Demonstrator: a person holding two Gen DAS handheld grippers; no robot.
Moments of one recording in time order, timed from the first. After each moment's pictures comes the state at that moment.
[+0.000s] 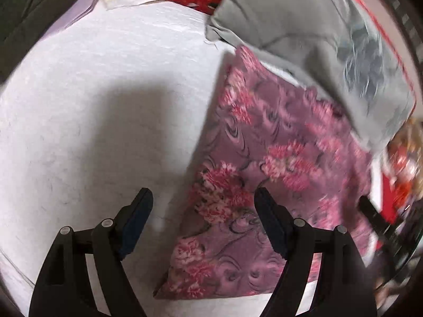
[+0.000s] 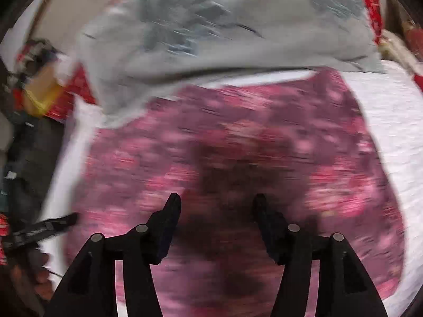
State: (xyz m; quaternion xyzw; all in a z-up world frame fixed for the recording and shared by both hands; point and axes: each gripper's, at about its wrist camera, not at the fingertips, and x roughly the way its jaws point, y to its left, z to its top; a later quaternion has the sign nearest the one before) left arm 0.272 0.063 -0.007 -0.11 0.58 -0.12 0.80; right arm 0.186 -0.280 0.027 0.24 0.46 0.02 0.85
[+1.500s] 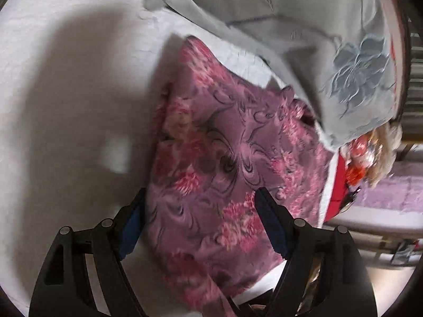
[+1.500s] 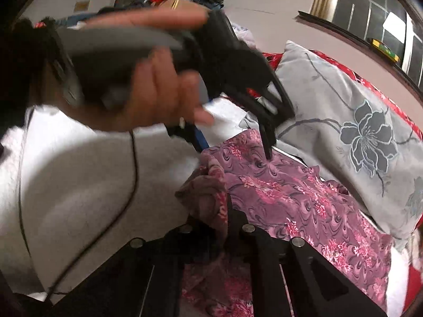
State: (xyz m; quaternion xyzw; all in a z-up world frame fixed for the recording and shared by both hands) left arm 0.380 0.011 -0.024 -0.15 0.70 -0.24 0.65; right arm 0.144 -0.050 0.043 -0.14 0.32 0.16 0.92
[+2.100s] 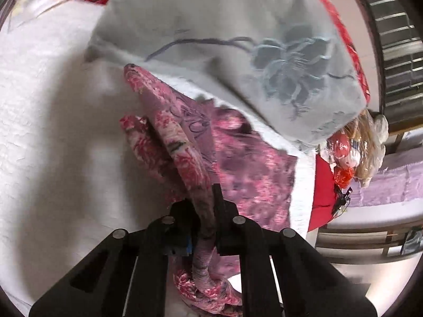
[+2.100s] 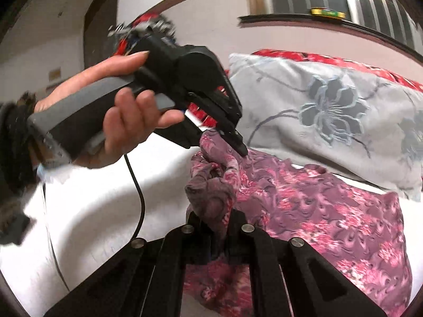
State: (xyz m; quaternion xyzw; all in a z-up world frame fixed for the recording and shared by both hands) left arm 0.347 -0.043 0.064 -0.16 0.63 -0.27 0.71; right arm 0.120 -0.146 0.090 0.04 0.28 0.14 0.95
